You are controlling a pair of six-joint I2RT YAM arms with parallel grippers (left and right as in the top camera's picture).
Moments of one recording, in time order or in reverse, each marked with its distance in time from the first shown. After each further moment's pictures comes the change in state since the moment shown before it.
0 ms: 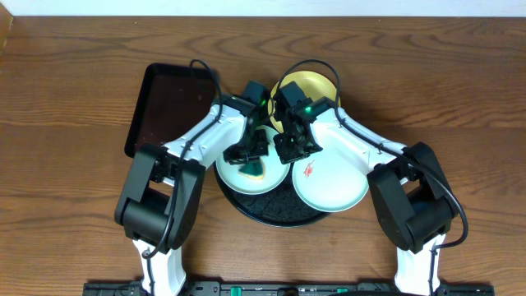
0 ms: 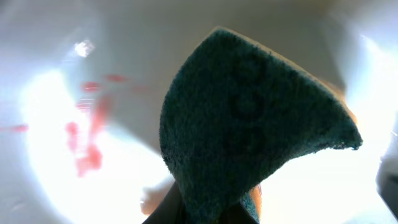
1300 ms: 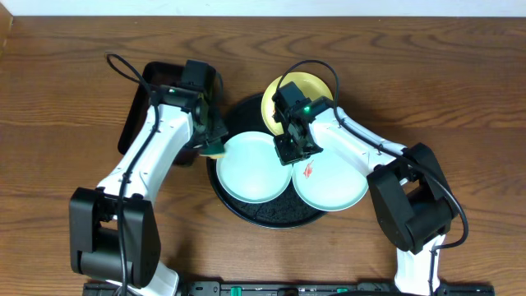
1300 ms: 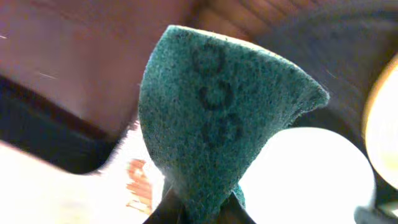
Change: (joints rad) left arm 0.211 -0.261 -0.034 -0.035 -0.052 -0.042; right arm 0.006 -0.001 0.011 -0.028 0.007 0.010
